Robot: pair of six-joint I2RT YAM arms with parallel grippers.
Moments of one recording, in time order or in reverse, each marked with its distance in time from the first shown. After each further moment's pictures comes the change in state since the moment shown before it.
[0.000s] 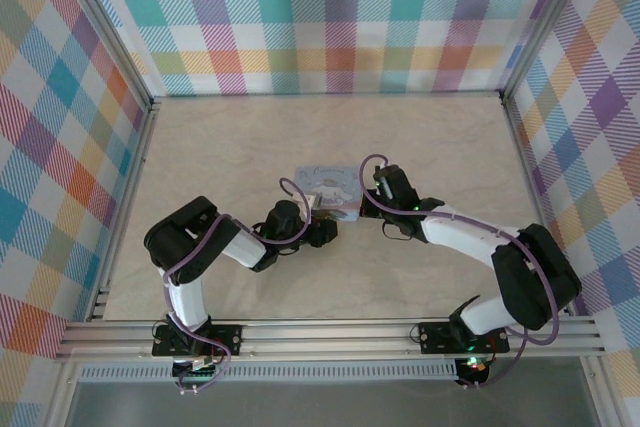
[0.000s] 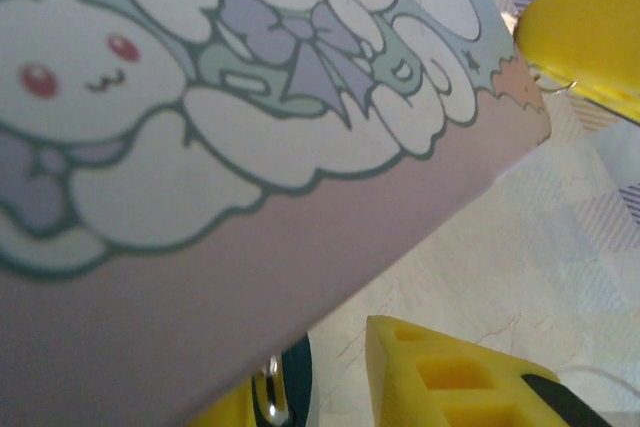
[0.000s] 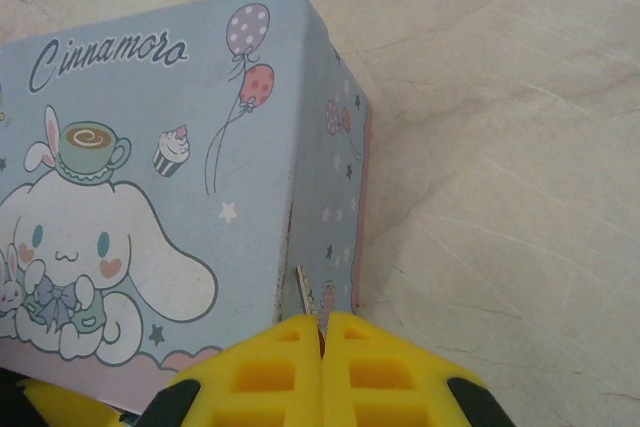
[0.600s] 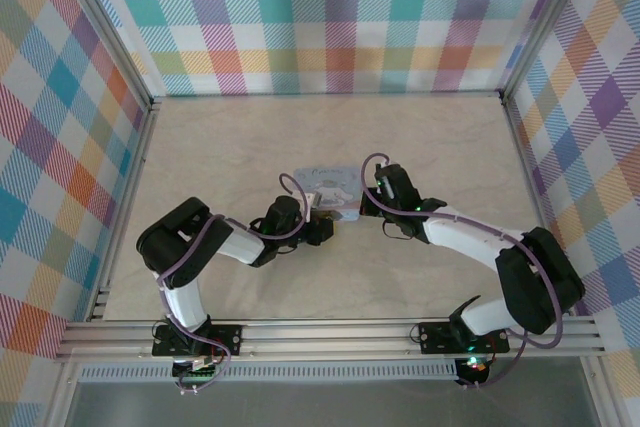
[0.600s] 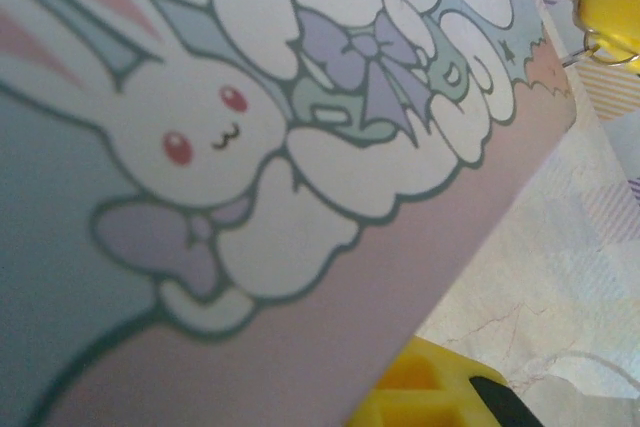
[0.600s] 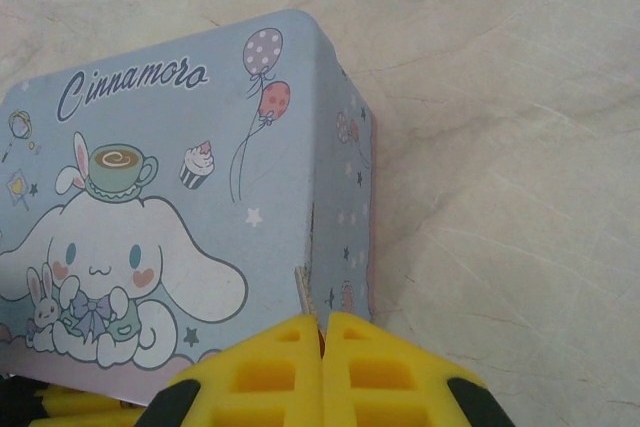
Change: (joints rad) left arm 0.019 -0.050 0.036 -0.156 0.030 0.000; right arm 0.000 -0.023 -0.002 0.008 0.000 0.000
